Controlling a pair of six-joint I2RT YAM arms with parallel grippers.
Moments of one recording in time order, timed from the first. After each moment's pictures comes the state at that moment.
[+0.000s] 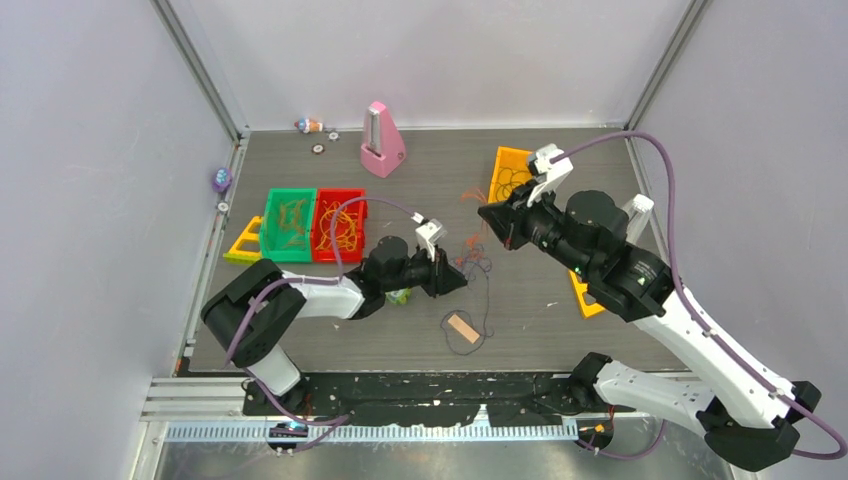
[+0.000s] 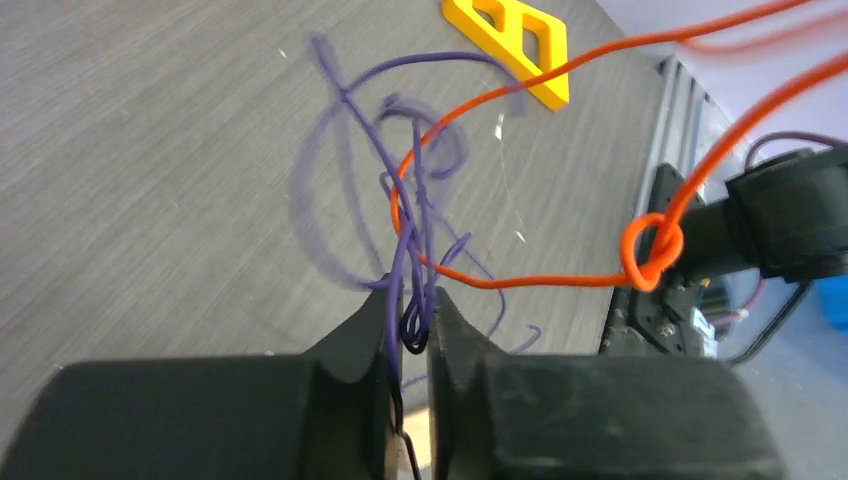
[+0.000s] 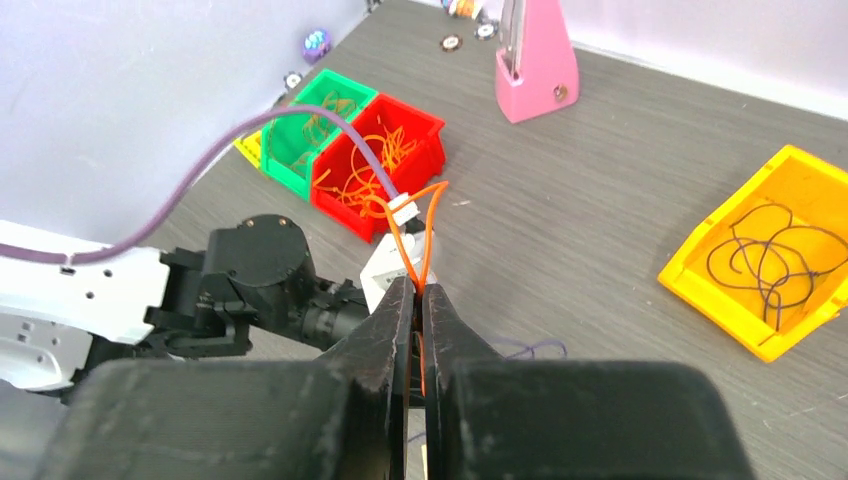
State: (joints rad) left arm -0.81 1.61 0.61 0.73 0.41 -0.44; right arm 0.78 0.91 1.16 -0.42 0.08 0.25
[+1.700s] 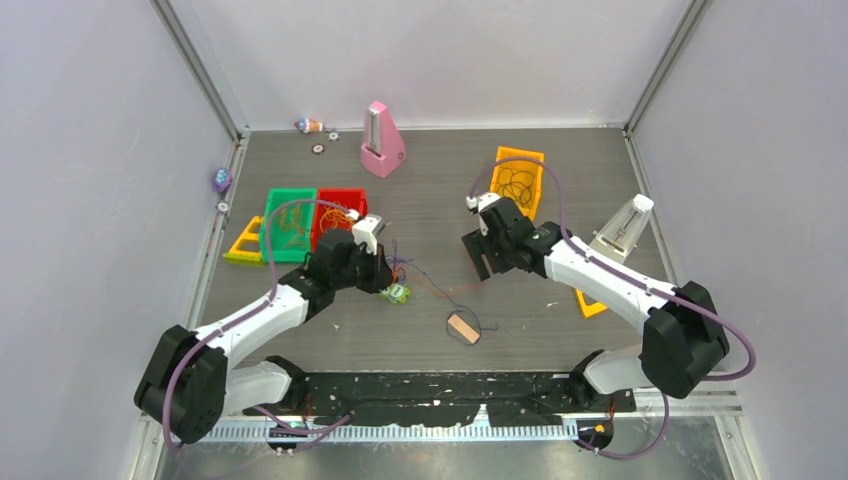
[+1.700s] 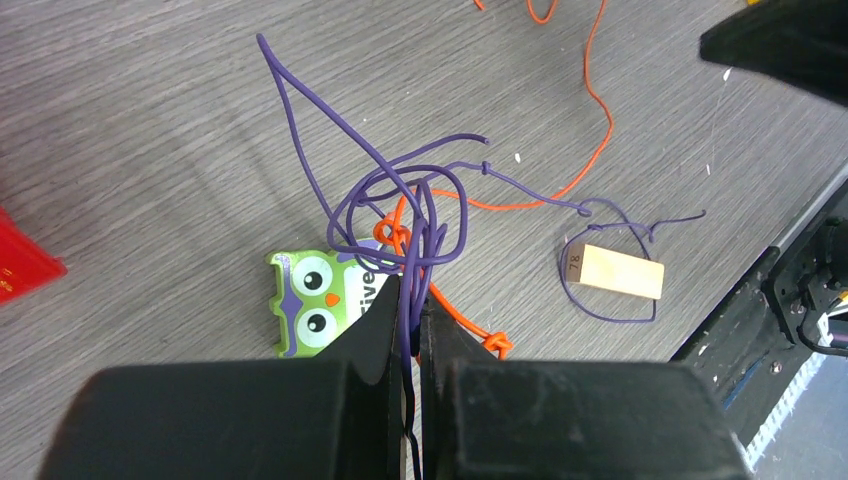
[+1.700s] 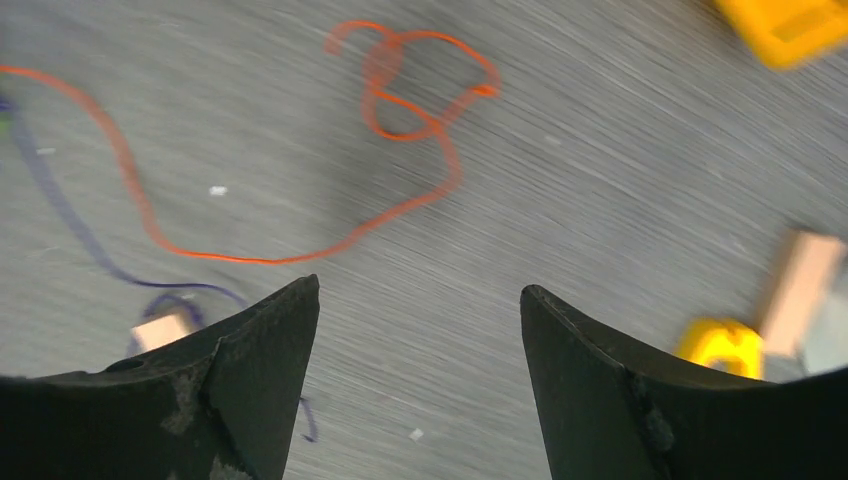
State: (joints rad) left arm -0.52 1.17 0.54 0.02 0.31 -0.32; right arm 0.62 1.38 1.00 -0.61 0.22 0.10
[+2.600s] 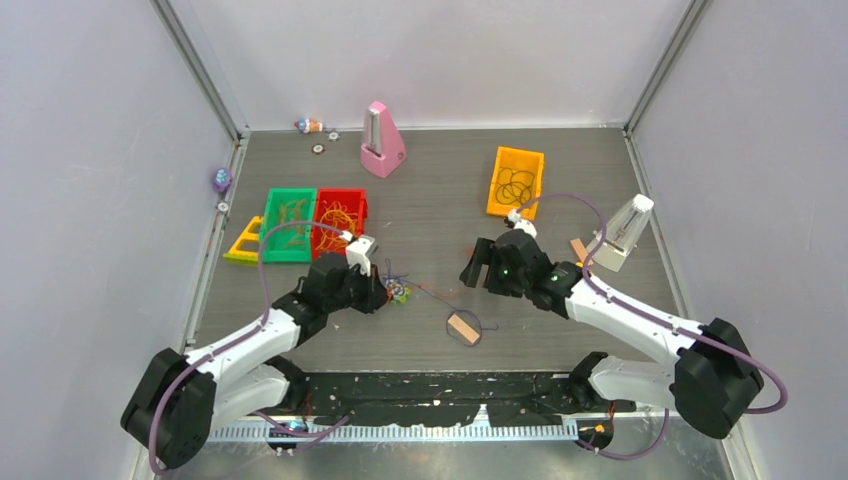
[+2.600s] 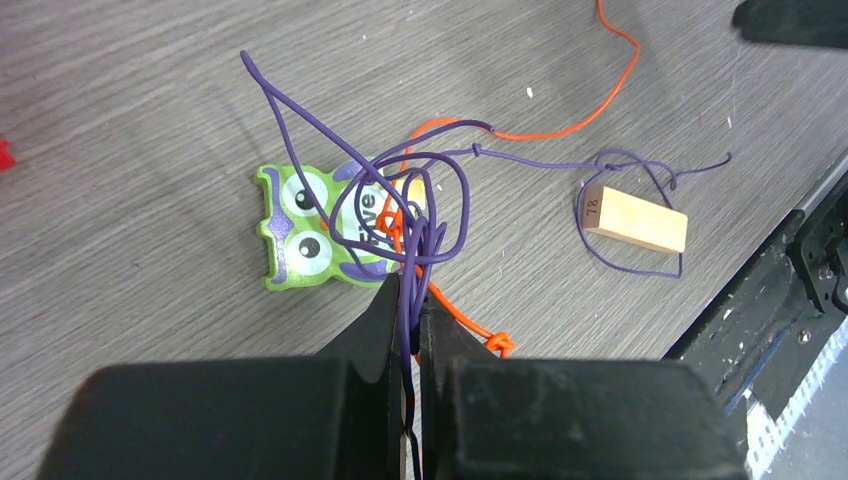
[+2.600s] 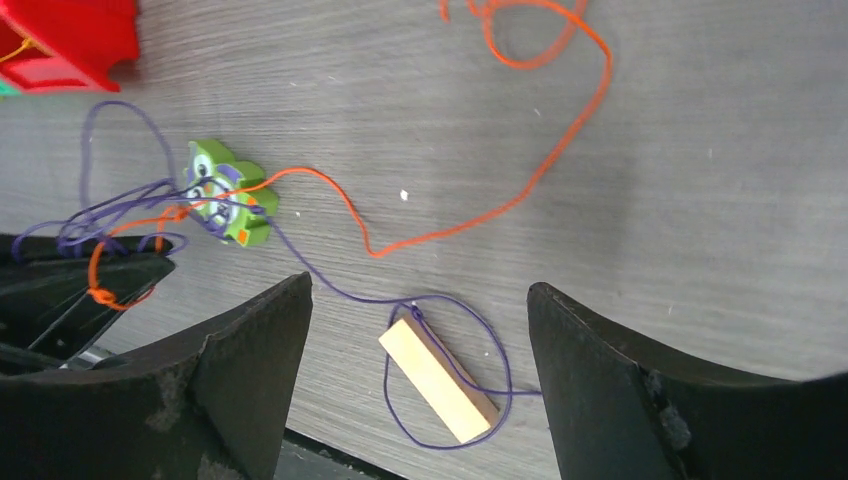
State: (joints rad) left arm -0.55 1.04 0.36 0.08 0.28 -0.34; right arm 0.70 1.17 0.71 -0.32 0.10 0.77
